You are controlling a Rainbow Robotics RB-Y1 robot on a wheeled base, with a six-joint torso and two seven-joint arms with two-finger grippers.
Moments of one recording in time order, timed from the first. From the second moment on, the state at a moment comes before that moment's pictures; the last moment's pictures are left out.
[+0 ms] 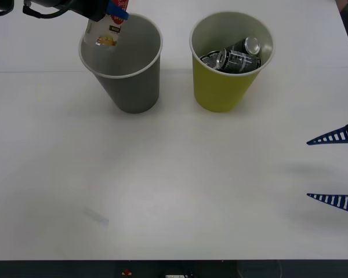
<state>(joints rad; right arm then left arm) 0.26 -1.13 -0.26 -2.01 1.31 -1.13 -0.09 -1.07 0.70 -0.20 -1.49 -2.18 -1.37 1.49</state>
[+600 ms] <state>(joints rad) 0.26 -1.13 -0.26 -2.01 1.31 -1.13 -0.09 -1.05 0.70 -0.17 -1.49 -2.15 -1.36 1.37</state>
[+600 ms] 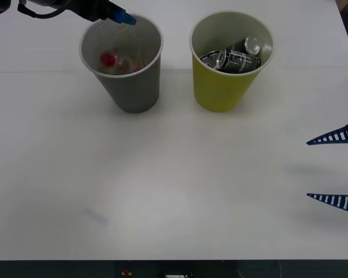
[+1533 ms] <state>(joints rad) 0.26 -1.13 -0.26 -2.01 1.31 -1.13 -0.09 -0.66 0.86 -0.05 -1.70 -1.60 -1.14 1.05</state>
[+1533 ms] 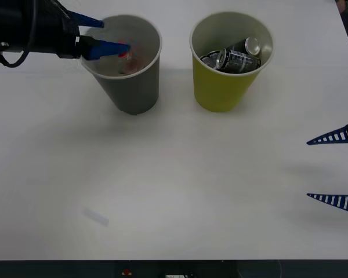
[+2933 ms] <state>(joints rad) 0.26 -1.13 -0.26 -2.01 1.31 -1.13 -0.09 -0.04 1.20 -0.01 -1.87 -0.94 -1.03 0.20</state>
